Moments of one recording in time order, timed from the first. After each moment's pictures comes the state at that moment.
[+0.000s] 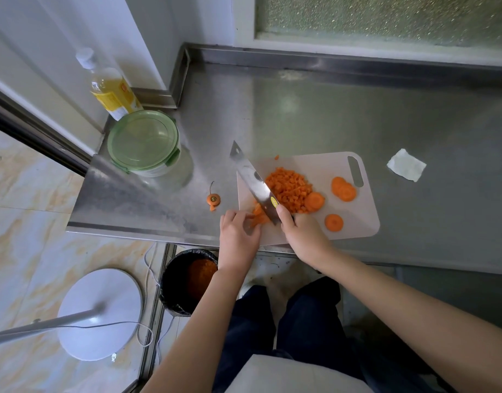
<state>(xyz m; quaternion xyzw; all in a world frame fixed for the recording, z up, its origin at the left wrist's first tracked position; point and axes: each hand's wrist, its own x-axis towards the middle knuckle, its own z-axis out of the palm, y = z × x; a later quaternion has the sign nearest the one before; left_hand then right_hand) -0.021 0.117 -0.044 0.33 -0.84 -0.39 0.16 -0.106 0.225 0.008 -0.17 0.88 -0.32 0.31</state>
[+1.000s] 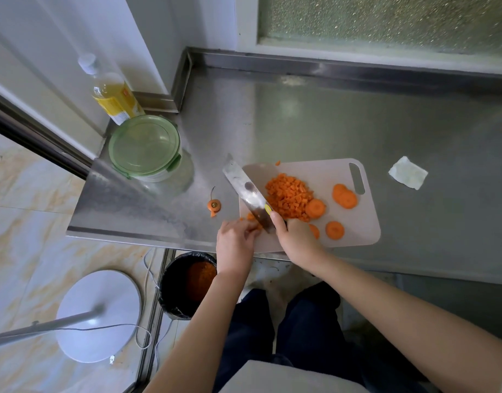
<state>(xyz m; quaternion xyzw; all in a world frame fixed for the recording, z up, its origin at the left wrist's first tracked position) -0.024 0.110 -0.040 0.33 -0.86 -0.38 0.11 -0.110 0.210 0.001 -0.18 0.89 -0.25 0.33</state>
